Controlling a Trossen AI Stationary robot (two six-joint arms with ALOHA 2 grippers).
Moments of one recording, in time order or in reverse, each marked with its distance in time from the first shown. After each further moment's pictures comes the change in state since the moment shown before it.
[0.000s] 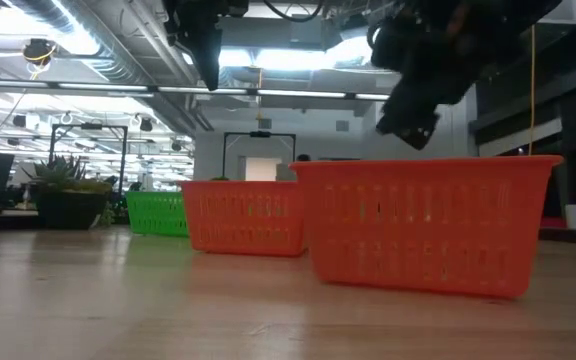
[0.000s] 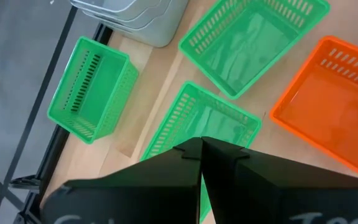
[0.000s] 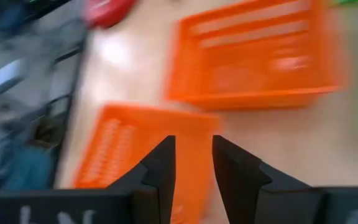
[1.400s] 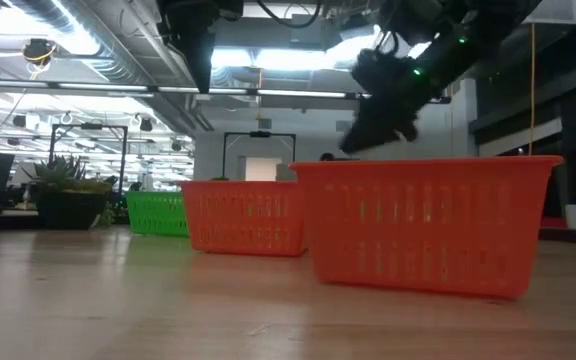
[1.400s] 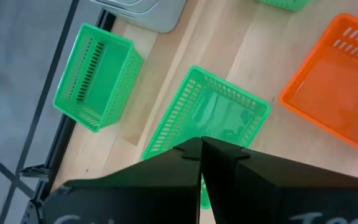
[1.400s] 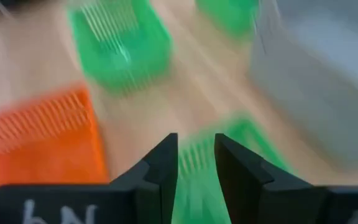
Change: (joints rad) left arm -0.001 0.000 0.000 -0.055 -0.002 -0.002; right arm -0.133 0.053 0.049 0.023 0.577 -0.029
